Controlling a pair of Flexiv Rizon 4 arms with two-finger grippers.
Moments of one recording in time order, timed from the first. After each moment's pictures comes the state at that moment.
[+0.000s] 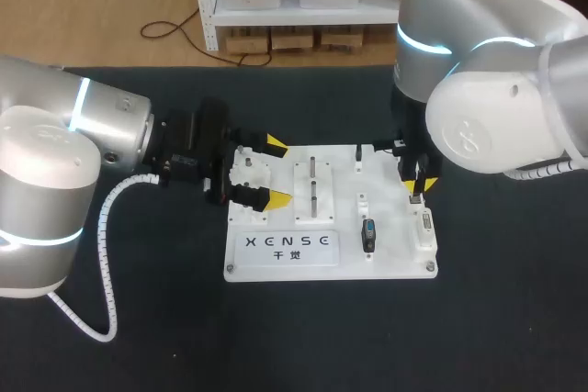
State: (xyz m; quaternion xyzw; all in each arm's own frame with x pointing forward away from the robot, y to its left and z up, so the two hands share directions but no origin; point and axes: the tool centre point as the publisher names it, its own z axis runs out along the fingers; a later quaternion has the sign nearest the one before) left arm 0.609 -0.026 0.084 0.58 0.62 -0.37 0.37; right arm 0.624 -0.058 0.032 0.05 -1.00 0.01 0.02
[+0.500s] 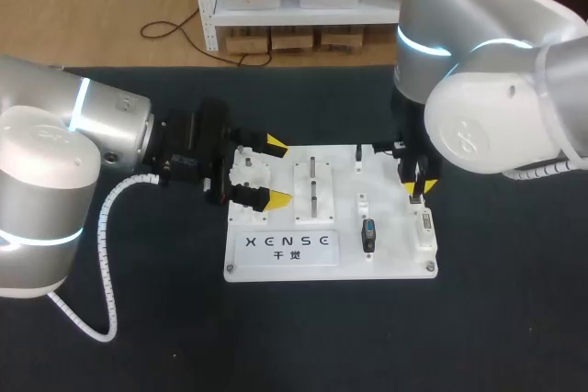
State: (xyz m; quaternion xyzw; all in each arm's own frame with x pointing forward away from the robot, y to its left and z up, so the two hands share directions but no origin) left arm 0.609 -0.026 0.084 0.58 0.62 -0.37 0.37; right arm 0.624 -0.058 0.026 0.05 -1.00 0.01 0.02
